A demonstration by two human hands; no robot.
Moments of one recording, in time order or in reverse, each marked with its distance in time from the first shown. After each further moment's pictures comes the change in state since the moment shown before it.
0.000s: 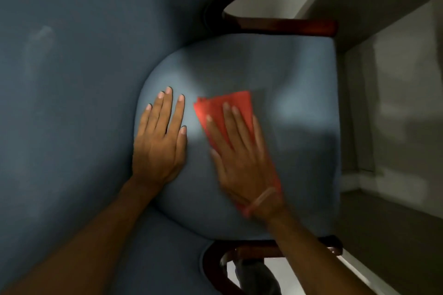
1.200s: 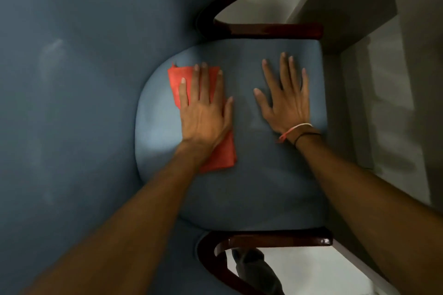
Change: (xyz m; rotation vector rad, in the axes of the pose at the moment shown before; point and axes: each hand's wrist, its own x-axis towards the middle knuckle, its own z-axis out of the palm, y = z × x) left_hand 0.075 0.094 -0.018 -0.057 -0.141 -0.101; right_hand 0.068 0.134 -0.014 -0.136 0.011 0.255
